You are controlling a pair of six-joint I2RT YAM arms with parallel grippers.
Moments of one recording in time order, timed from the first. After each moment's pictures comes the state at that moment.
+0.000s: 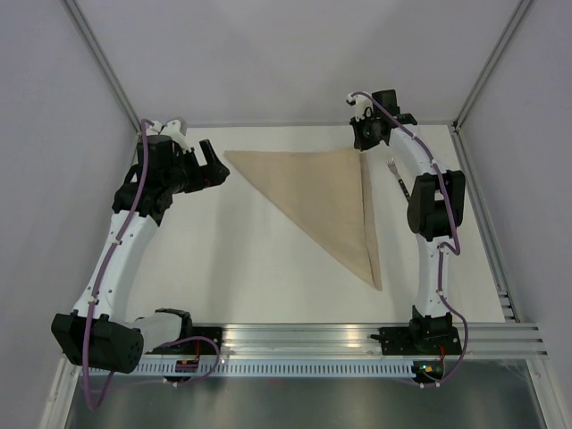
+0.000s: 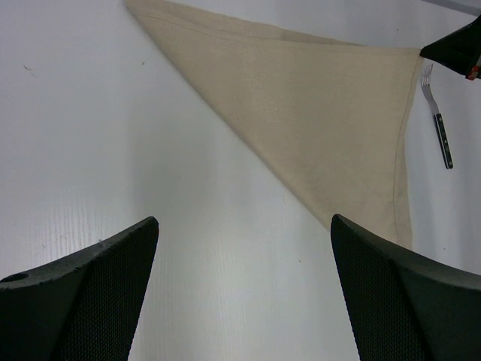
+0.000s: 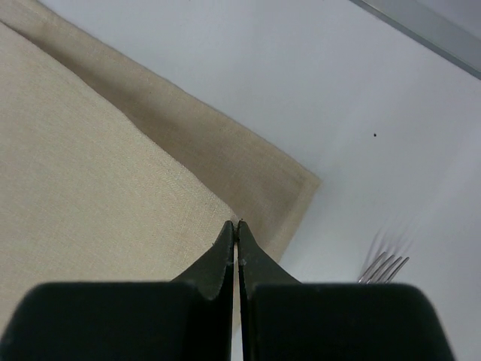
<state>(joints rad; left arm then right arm) -0.14 1.19 1.24 -0.60 0.16 -0.36 0.15 2.30 2.08 -0.61 -0.24 -0.28</state>
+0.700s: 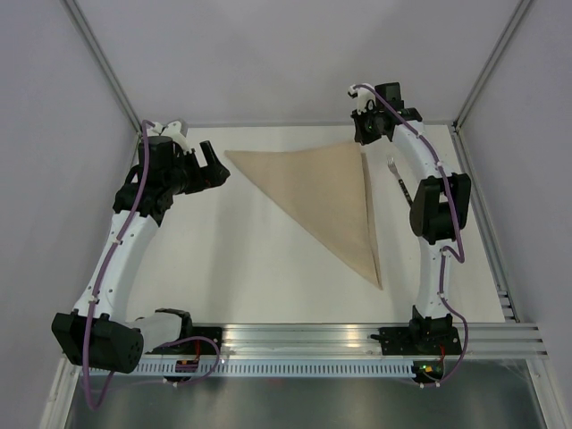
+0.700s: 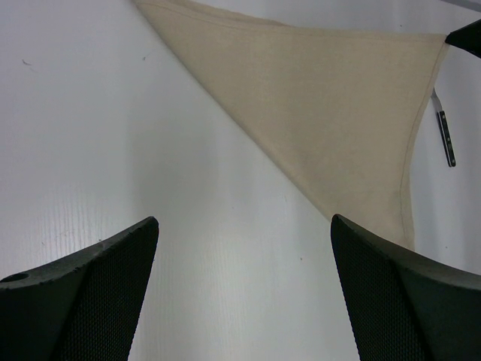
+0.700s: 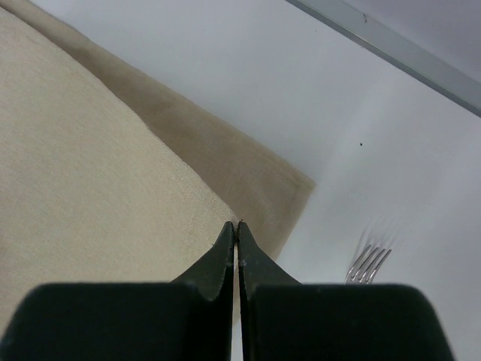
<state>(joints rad) -0.14 1.19 1.23 -0.60 0.16 -0.36 0.15 2.23 2.10 -0.65 -0.25 -0.27</state>
